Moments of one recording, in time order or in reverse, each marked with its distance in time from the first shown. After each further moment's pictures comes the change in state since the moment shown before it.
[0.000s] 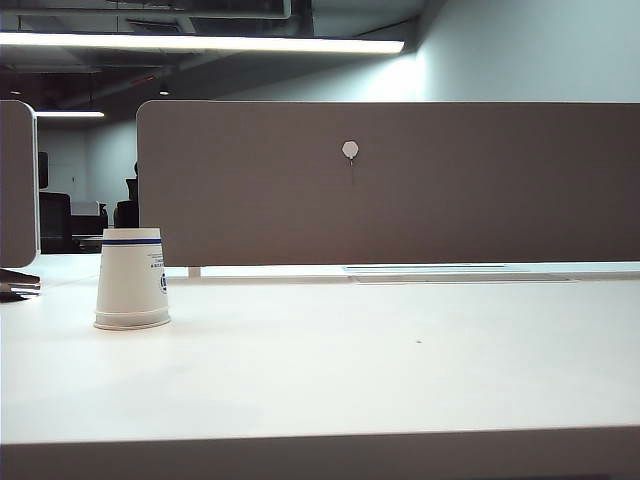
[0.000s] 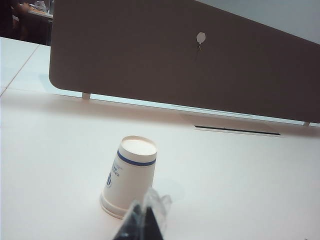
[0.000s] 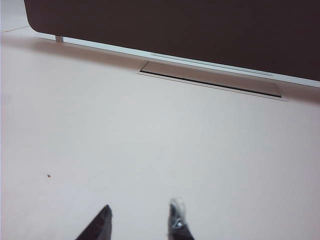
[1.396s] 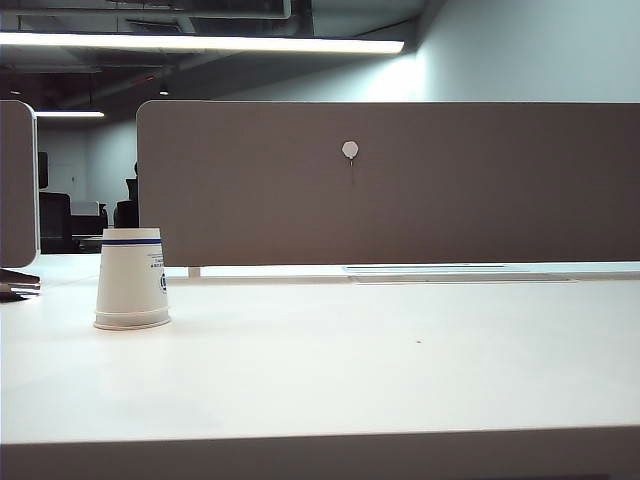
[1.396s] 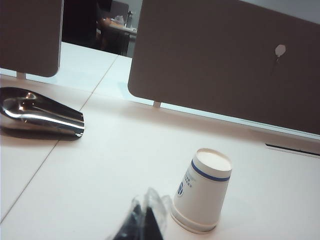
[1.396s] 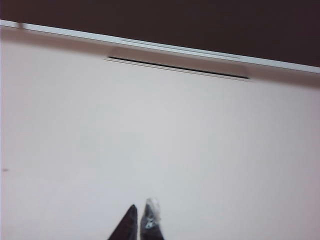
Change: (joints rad) left arm 0.000 0.000 0.000 -0.019 -0.271 0.026; right arm -0.001 0.000 0.000 -0.038 0.114 0.012
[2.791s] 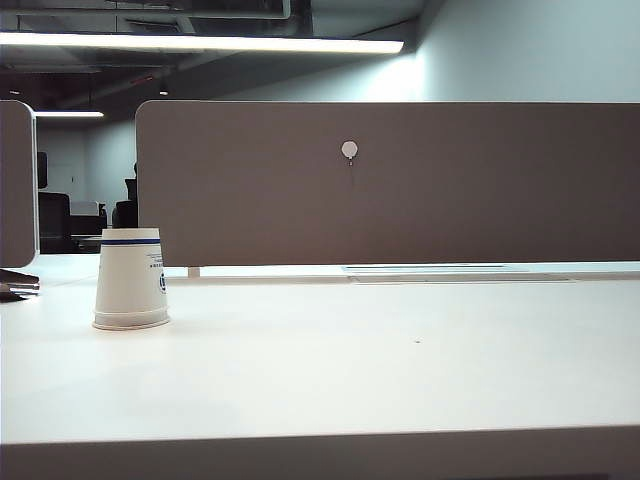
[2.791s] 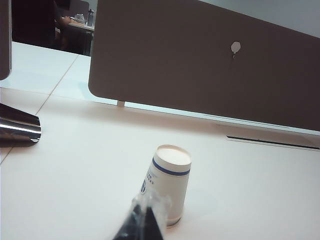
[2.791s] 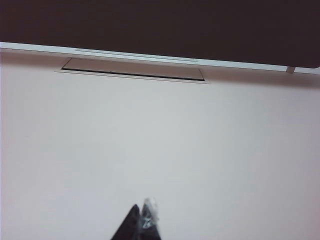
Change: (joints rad) left arm 0.000 0.000 0.000 0.023 0.142 -0.004; right arm -0.299 0.000 0.000 0.042 -0.169 0.008
